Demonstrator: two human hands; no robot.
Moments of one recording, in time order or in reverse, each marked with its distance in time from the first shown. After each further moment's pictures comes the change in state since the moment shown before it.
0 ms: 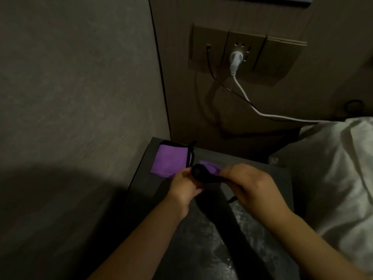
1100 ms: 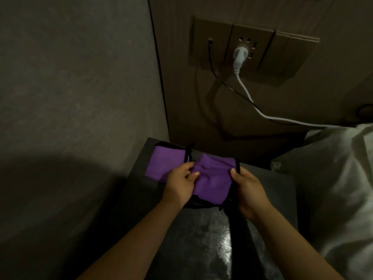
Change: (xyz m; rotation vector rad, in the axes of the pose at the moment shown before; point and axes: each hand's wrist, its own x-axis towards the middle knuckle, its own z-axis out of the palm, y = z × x) left_hand 0.049 -0.010 -0.001 0.613 0.103 0.336; right_hand 0.005 0.063 0.074 1.478 0.243 1.084
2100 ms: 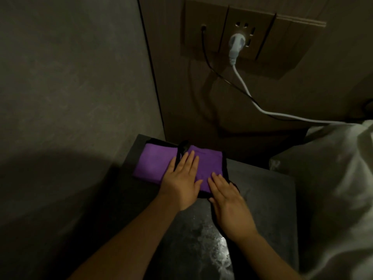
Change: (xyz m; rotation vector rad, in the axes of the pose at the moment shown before) left_hand 0.033 -0.030 0.025 1.156 -0.134 0.369; right_hand 0.006 0.053 -0.034 -1.716 -0.050 -0.743
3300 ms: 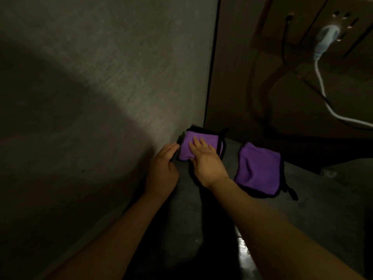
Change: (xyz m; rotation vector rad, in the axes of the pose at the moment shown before) left_hand -0.075 -0.132 -0.005 -0.741 0.542 -0.415; right_hand 0.134 -0.137 0.050 0.168 -0.202 -0.171
